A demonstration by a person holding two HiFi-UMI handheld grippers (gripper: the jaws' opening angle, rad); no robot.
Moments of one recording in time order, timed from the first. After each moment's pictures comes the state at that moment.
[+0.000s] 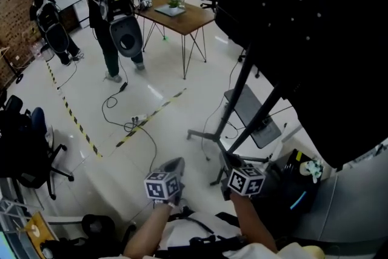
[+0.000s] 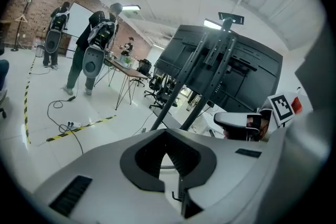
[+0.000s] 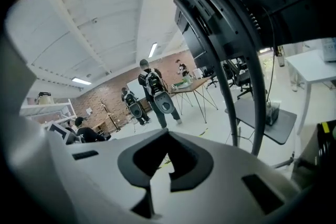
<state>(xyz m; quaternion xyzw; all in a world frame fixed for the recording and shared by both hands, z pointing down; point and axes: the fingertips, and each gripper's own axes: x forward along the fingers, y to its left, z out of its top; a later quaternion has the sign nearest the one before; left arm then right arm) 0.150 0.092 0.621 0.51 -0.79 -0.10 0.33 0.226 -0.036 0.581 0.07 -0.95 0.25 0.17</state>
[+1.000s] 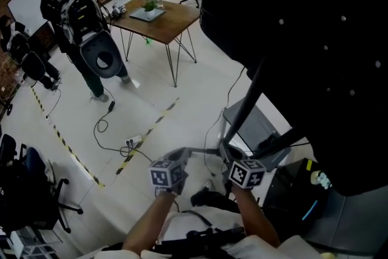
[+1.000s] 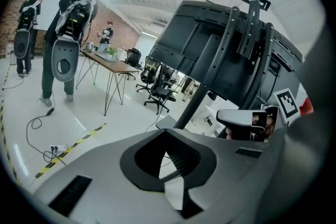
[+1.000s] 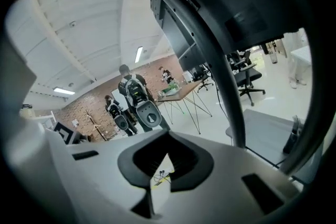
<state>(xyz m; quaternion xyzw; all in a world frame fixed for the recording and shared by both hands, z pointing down) -0.065 -0.114 0.650 0.56 -0.74 -0.04 0.36 0.028 -0.217 0.607 0.13 -0.93 0.29 0.16</state>
